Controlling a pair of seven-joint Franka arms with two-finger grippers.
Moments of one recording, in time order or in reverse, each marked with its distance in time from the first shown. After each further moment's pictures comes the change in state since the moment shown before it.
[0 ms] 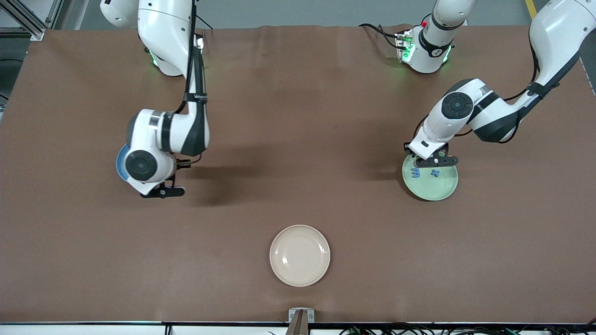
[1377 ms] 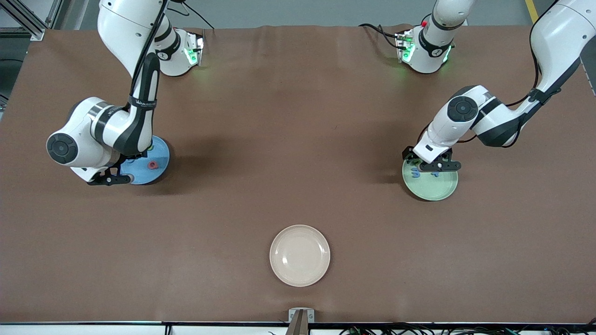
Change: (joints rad) left arm -0.018 0.013 0.068 0.009 0.066 0.077 0.013; right arm -0.062 -0.027 -0.133 -0.200 0.072 0.118 -0.295
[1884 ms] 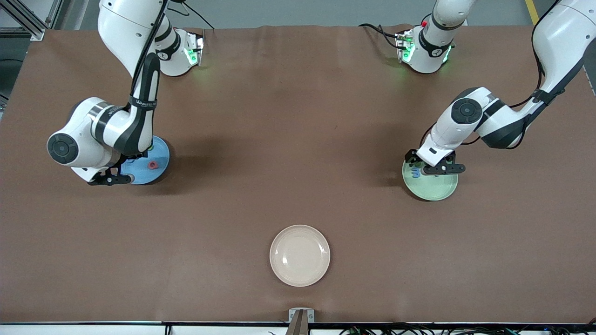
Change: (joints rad) left arm 0.000 0.002 0.009 0.024 0.000 0.000 0.001; right arm 0.000 0.000 0.000 0.000 0.002 0.000 0.000
